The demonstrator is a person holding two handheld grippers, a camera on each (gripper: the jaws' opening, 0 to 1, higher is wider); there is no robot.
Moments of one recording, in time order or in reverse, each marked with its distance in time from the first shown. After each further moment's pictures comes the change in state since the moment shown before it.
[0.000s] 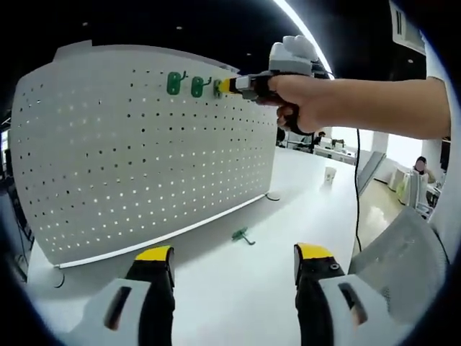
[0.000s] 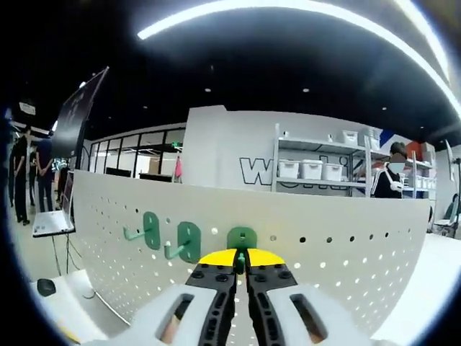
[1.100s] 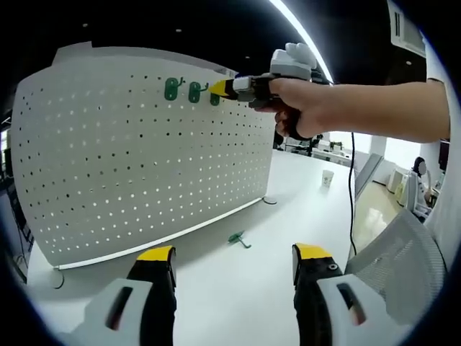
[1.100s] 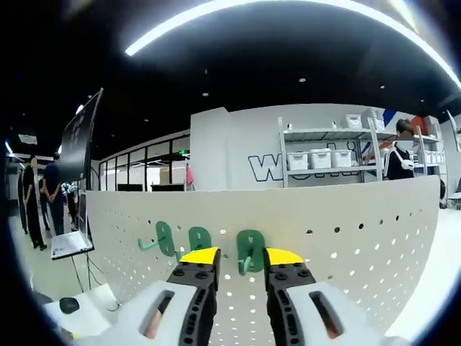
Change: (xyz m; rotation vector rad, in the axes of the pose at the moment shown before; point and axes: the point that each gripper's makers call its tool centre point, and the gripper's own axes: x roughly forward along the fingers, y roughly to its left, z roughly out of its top) left arm -0.003 -0.006 0.007 0.005 -0.019 -0.012; right arm -0.010 0.011 -0.003 0.109 0.008 0.132
